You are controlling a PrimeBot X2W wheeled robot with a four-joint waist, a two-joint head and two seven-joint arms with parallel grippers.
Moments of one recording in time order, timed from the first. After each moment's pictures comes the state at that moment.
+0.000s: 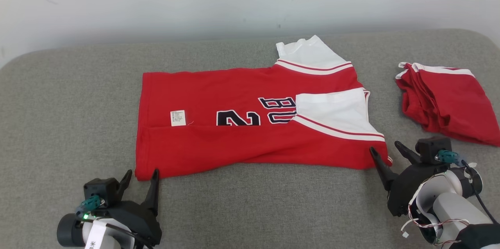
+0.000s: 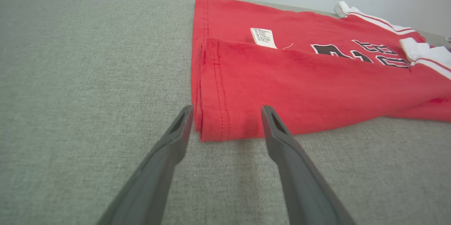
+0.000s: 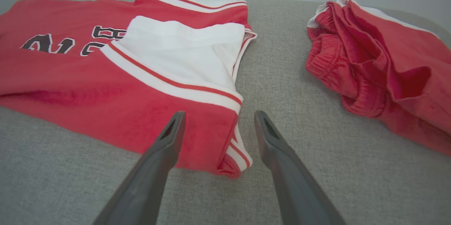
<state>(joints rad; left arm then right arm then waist) -0.38 0.11 -0.28 0.75 -0.29 -0.08 -0.19 -0.46 -0.33 0.47 0.72 0.60 0.07 -0.10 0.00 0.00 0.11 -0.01</state>
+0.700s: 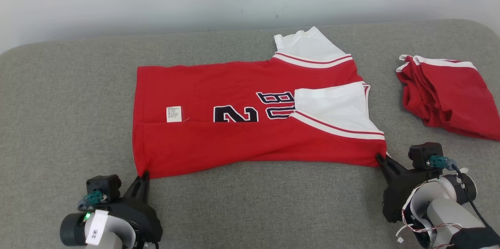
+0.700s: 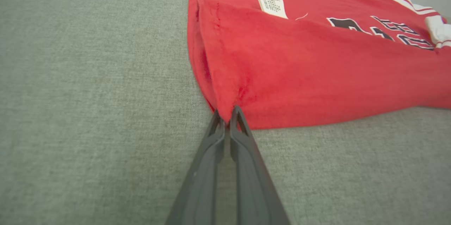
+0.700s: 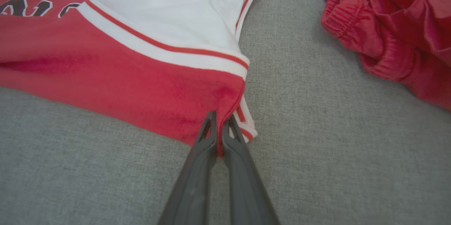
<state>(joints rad) -0.44 0.09 -0.28 0.88 -0.29 -0.09 -0.19 -0.46 -0.30 0.49 0.77 0.59 0.05 -0.09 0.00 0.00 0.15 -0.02</state>
